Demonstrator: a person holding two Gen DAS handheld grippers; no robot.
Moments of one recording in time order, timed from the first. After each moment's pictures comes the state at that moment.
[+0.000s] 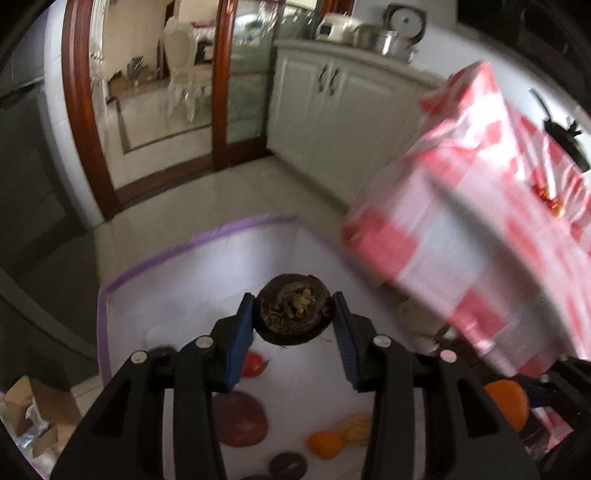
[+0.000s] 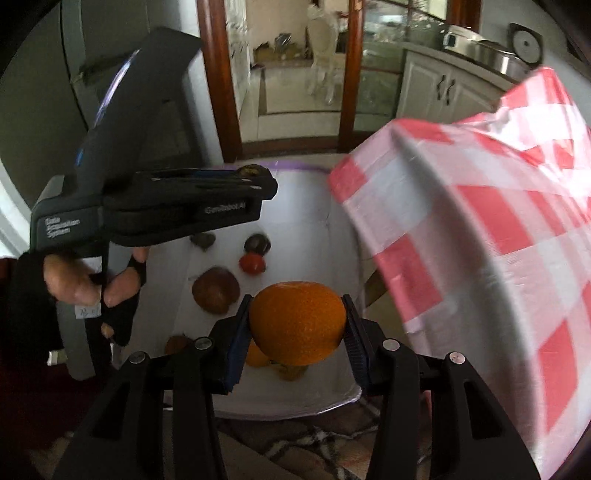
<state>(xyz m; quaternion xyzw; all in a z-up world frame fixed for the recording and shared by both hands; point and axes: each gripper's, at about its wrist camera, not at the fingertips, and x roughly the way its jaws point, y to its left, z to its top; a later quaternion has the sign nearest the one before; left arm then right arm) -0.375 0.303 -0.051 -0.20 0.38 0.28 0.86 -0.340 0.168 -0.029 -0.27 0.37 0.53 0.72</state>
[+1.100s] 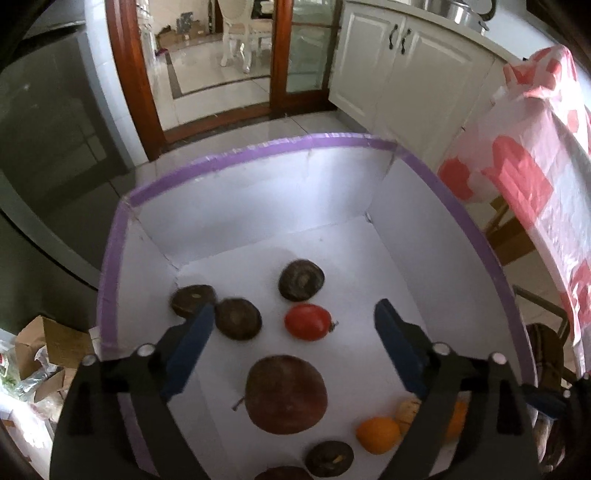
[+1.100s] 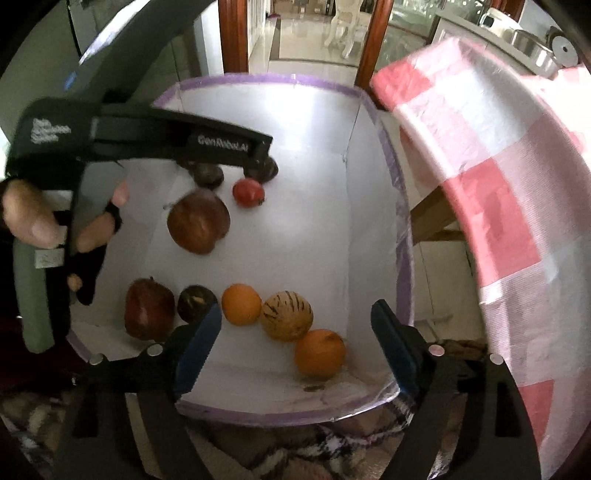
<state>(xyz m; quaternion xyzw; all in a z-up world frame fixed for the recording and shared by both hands) -0.394 0.325 -0.106 -0.25 0.43 0.37 0.79 -0.345 0.185 -0.091 -0.36 0.40 0.51 0.67</state>
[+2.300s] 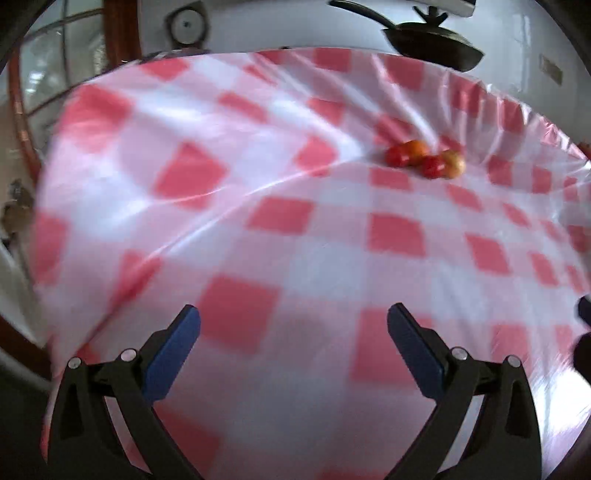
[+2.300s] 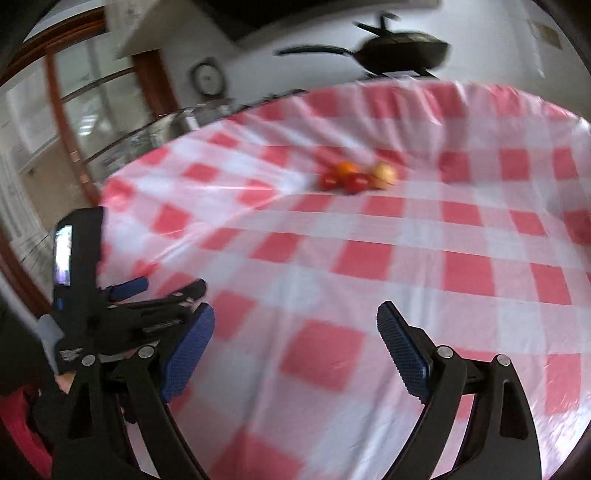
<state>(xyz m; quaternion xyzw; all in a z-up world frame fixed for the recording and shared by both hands) -0.002 0.082 0.034 -0.01 0.39 0.06 0.92 -0.060 -0.123 0.059 0.08 0.34 0.19 0.92</state>
